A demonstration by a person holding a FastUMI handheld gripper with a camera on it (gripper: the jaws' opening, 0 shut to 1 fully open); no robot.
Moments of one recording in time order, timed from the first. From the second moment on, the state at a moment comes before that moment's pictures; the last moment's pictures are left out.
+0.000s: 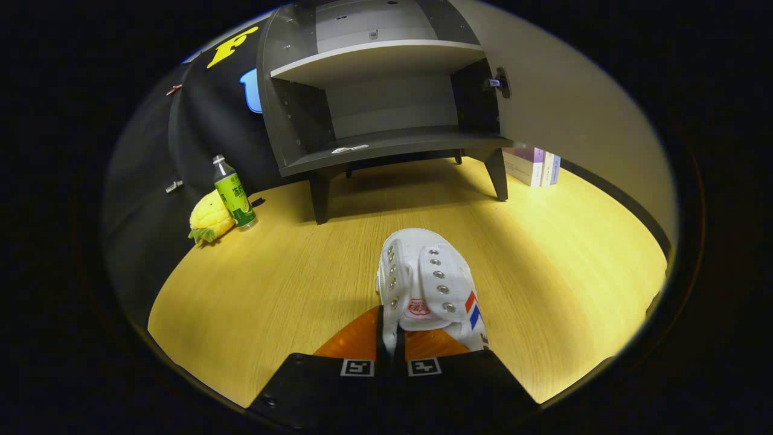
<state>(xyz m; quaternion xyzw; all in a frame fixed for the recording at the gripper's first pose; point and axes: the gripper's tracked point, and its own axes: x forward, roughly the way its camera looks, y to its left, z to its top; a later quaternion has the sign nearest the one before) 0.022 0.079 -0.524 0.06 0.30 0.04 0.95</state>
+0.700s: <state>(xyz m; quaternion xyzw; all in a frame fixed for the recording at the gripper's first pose) 0.034 0.049 -0.310 0.07 0.23 0.05 0.97</state>
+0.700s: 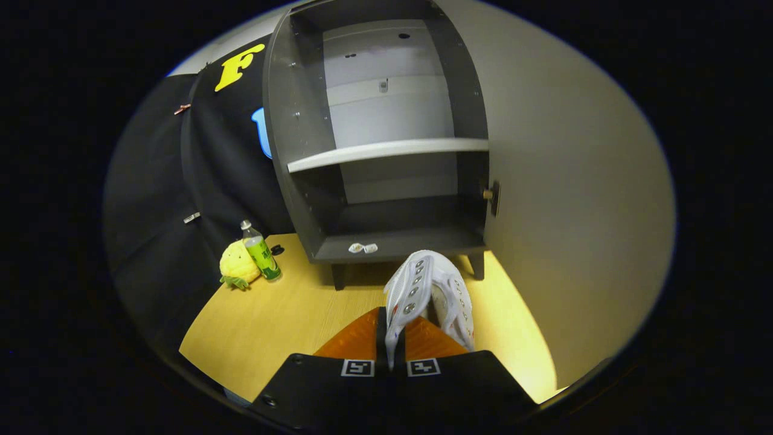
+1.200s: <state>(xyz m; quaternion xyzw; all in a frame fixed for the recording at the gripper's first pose) 0.105 0.056 -0.168 0.07 0.18 0.08 0.98</state>
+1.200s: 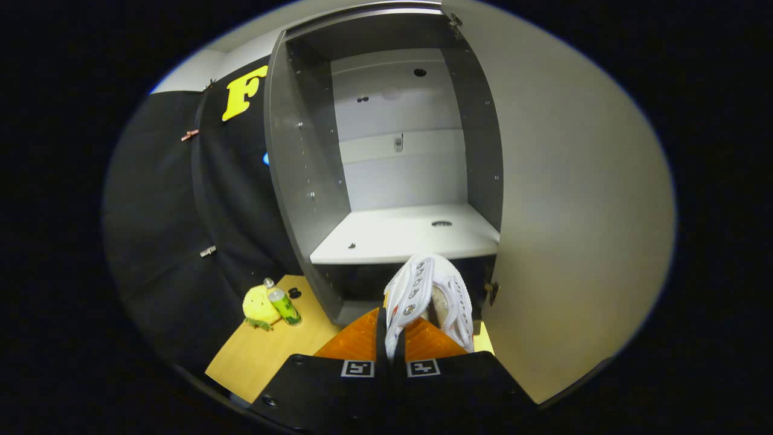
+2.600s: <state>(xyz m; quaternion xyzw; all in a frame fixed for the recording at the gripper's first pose) 0.390 0.090 -0.193 -0.04 0.20 0.05 0.98</state>
